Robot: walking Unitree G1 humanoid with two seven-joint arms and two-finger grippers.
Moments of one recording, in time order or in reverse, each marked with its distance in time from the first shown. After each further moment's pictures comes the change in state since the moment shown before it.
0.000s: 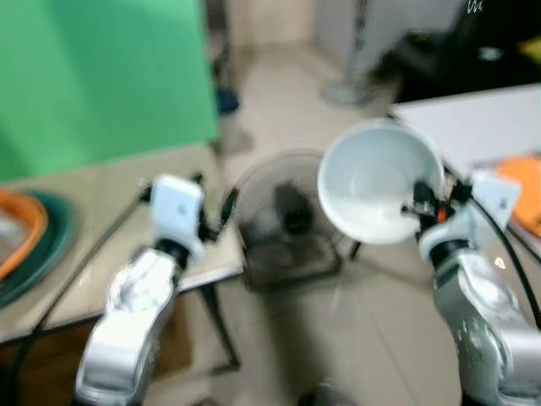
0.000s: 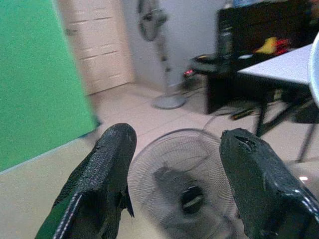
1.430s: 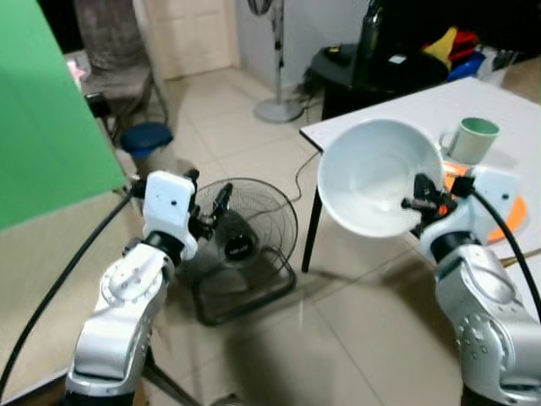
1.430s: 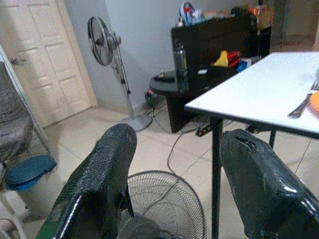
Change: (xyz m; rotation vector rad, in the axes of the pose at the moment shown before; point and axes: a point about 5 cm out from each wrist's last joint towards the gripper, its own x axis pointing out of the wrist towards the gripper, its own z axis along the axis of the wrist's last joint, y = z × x) left arm 0.000 0.023 0.001 0.022 0.006 0.032; right arm 0.004 0.018 0.011 0.023 -0.035 0.085
